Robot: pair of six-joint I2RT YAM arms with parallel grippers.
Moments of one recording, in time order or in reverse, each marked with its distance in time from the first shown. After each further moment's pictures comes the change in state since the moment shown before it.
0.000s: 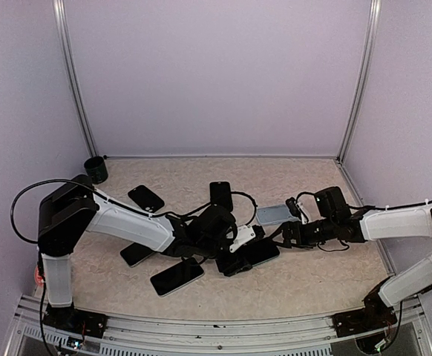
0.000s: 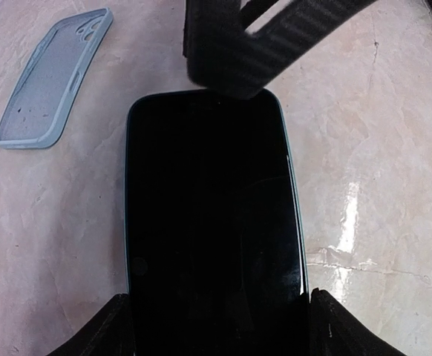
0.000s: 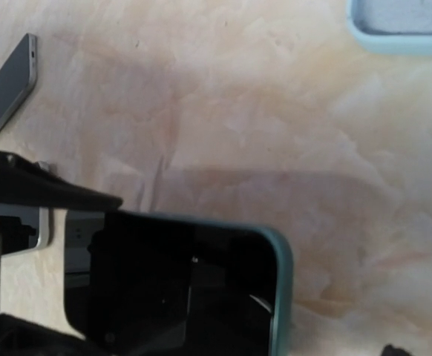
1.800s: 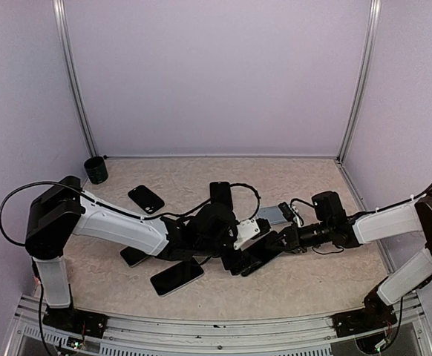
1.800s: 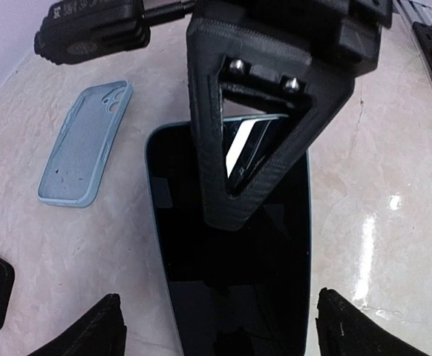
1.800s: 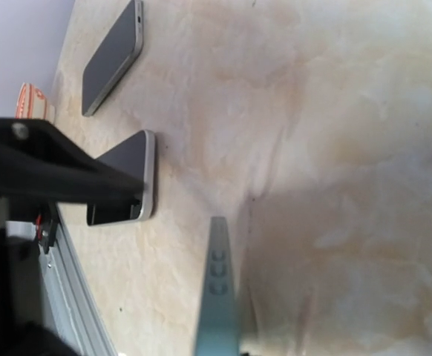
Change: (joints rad) left arm -0.050 -0.063 -0.027 0.104 -0.079 0.014; right arm 0.001 0.104 -0.050 0.247 -0.262 0.126
